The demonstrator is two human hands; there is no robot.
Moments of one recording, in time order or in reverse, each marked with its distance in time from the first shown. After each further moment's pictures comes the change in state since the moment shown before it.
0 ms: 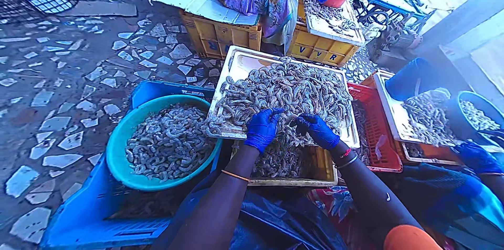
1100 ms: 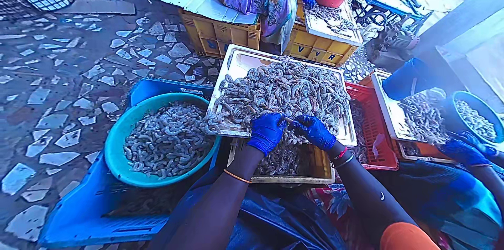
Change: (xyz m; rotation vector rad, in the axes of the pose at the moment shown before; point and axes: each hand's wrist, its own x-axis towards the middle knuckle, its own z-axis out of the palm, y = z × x) left_hand -0.013 0.023 0.002 0.280 -0.151 0.045; right_hand -0.009 0.001 0.004 -0.247 -0.006 -0.064
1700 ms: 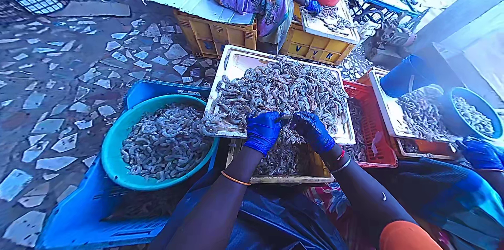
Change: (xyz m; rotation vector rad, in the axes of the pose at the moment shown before) left_hand -0.008 0.012 -0.010 -0.019 0.091 -0.036; right_hand -0.008 -0.020 0.017 0.639 0.172 0.002
